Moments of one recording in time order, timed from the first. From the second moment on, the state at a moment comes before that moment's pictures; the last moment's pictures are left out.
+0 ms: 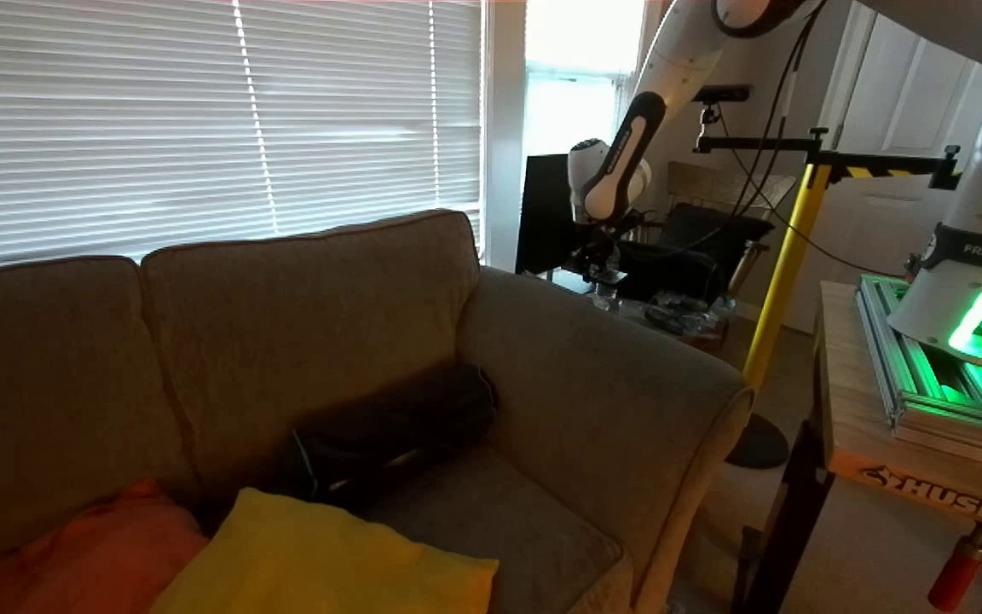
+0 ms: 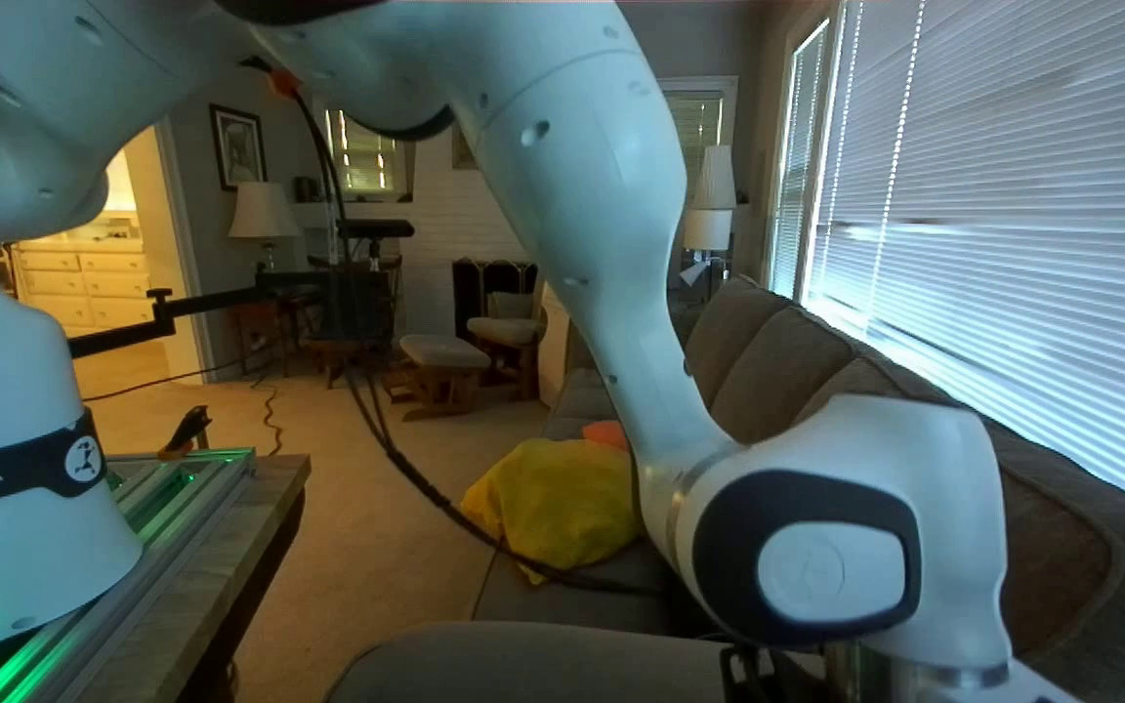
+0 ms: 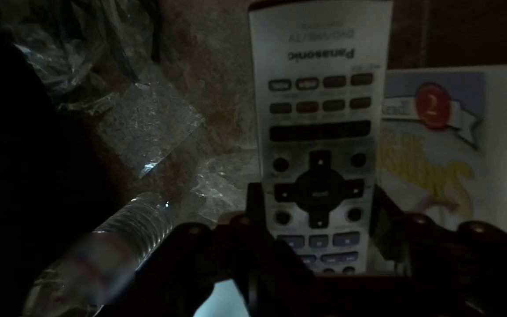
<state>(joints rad) -0.13 1.03 -0.30 -1.63 -0.21 2.71 0.30</state>
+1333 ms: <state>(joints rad) -0.41 1.40 -0.15 -1.33 -0.09 2.88 -0.10</state>
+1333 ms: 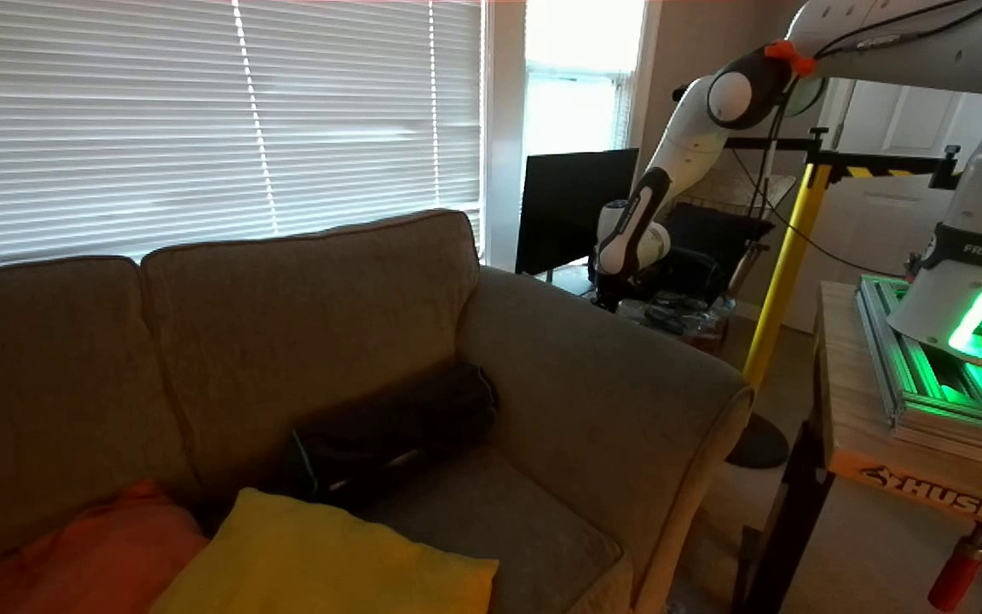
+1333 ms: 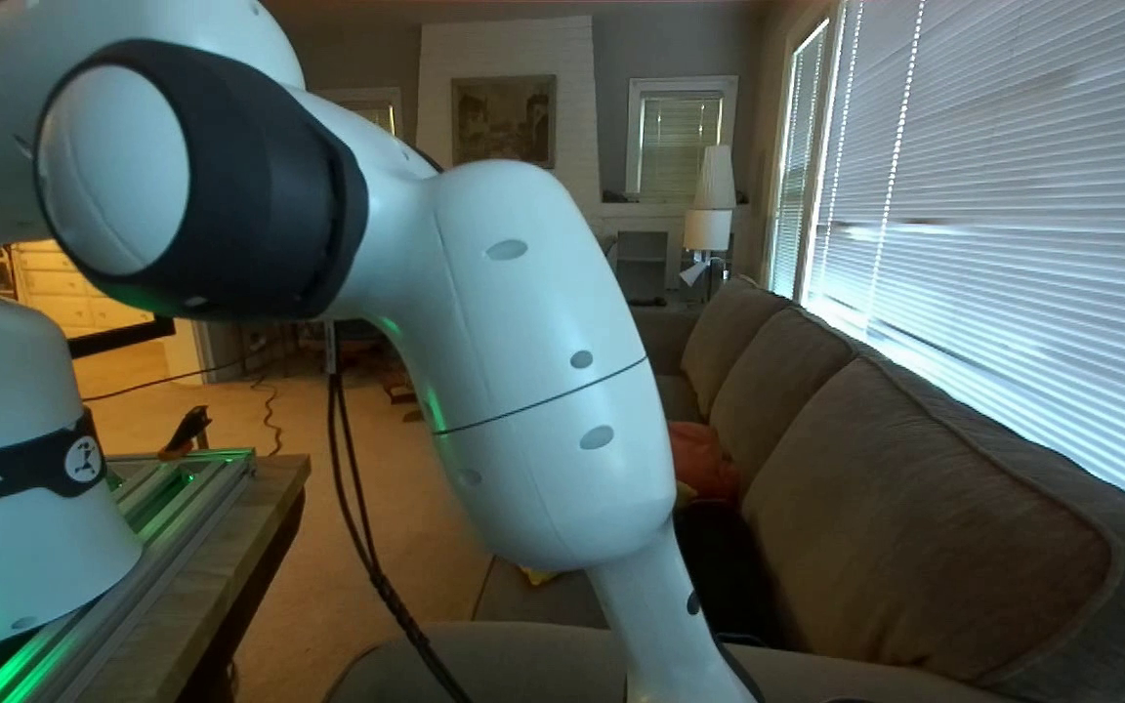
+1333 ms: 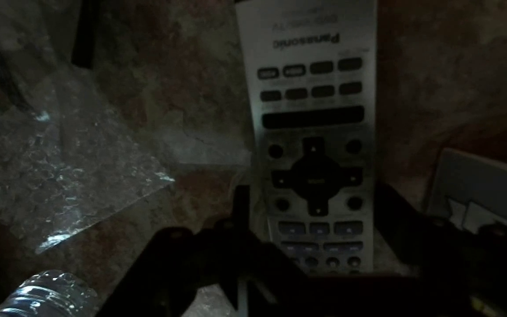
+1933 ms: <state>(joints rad) -0.33 1.28 -0.24 -1.41 -0.10 2.93 -0.11</state>
